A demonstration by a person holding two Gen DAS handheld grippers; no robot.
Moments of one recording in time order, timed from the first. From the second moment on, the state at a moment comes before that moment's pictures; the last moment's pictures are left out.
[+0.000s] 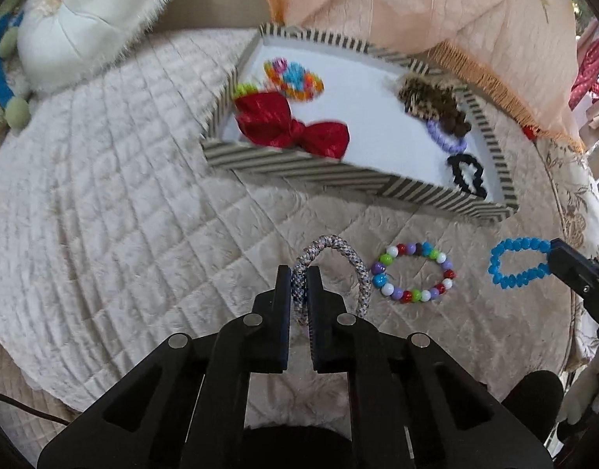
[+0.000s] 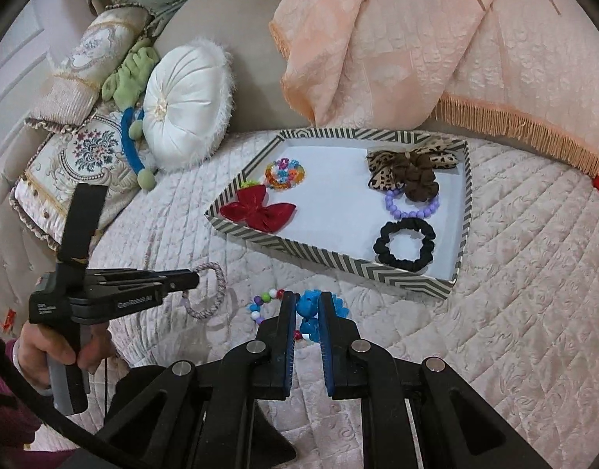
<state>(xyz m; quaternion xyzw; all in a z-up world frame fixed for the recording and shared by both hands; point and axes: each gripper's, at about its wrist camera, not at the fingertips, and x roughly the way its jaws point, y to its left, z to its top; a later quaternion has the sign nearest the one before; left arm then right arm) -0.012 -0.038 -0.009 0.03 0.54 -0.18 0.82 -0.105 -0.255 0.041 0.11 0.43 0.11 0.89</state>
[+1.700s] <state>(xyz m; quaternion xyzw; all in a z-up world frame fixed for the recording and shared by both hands) 0.019 -0.060 0.035 0.07 0.48 -0.13 0.87 -0.058 -0.262 0.065 0.09 0.43 0.11 0.89</state>
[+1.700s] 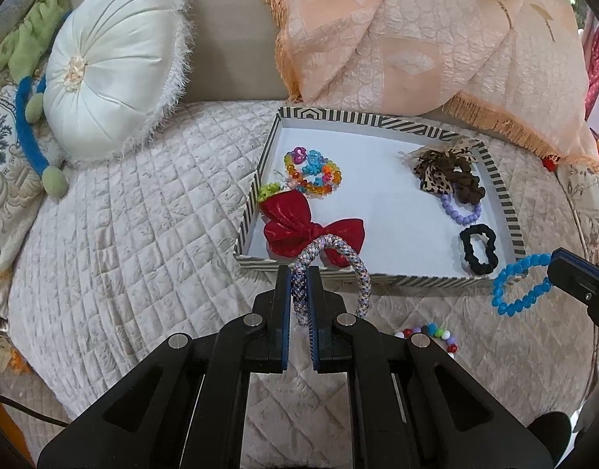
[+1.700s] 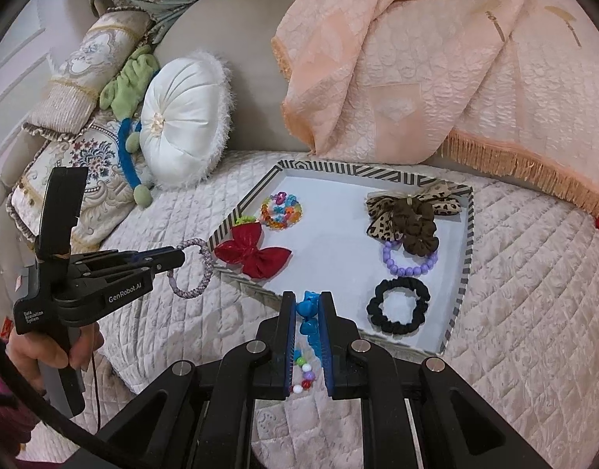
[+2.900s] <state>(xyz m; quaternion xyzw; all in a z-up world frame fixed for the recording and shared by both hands) 0.195 -0.160 -0.029 0.02 0.52 -0.14 0.84 0.041 -0.296 -0.026 0.13 0.49 0.07 0.86</state>
